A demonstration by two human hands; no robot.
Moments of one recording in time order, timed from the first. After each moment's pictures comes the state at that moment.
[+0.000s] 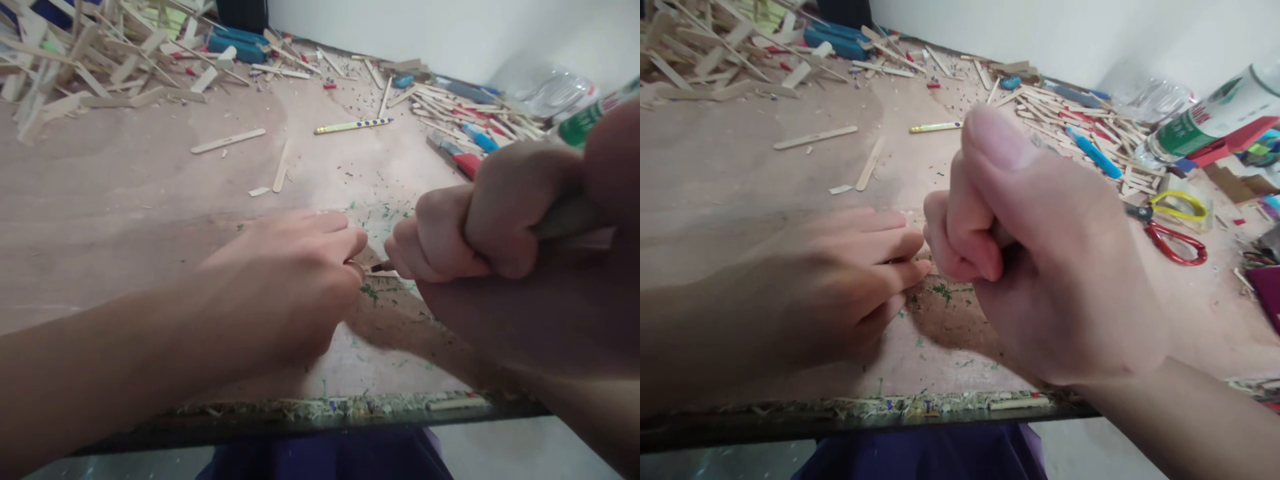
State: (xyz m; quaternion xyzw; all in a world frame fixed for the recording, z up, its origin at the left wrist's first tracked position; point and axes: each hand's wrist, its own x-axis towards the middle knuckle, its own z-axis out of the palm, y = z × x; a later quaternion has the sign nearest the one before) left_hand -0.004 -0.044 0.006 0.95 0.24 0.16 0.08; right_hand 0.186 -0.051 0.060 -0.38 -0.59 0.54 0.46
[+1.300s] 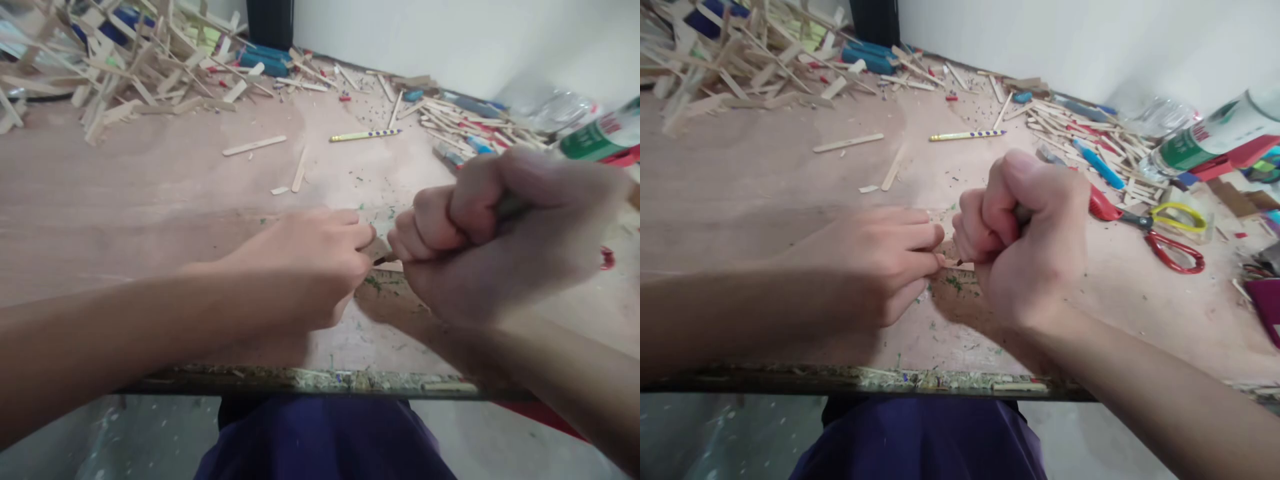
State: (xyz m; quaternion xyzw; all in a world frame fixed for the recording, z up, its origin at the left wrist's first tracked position) left_hand 0.002 -0.040 0.011 0.96 0.25 0.09 0.06; right_hand 0.159 -0.052 0.049 -0.46 -0.44 0.53 0.56
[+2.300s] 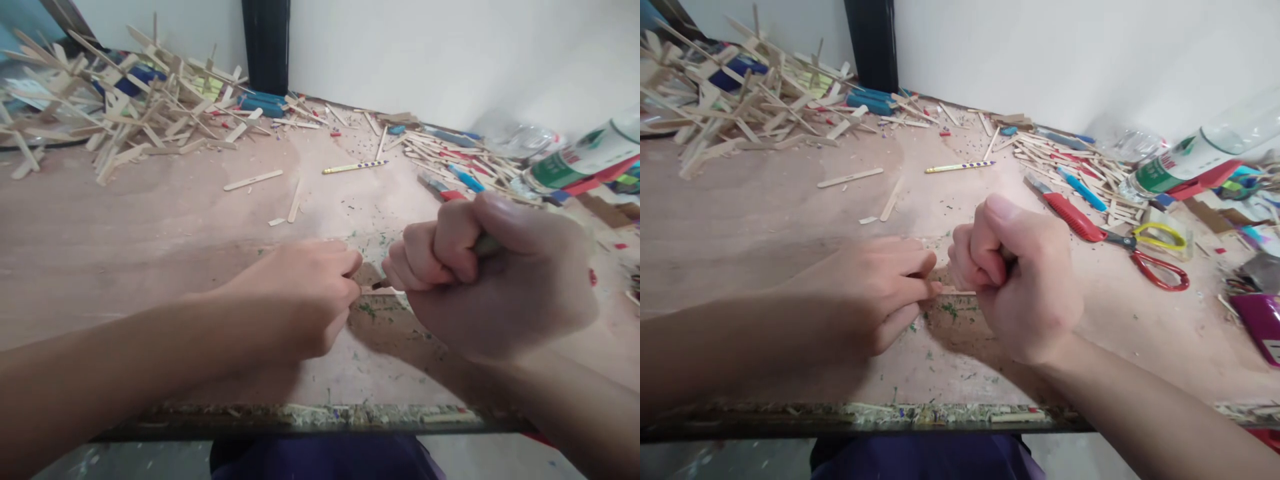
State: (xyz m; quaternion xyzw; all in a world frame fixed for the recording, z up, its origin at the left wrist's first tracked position) left_hand -0.004 -0.035 -0.001 0.95 0.25 0.14 0.11; right_hand 0.179 -0.045 0.053 -0.40 -0.50 0.57 0.51
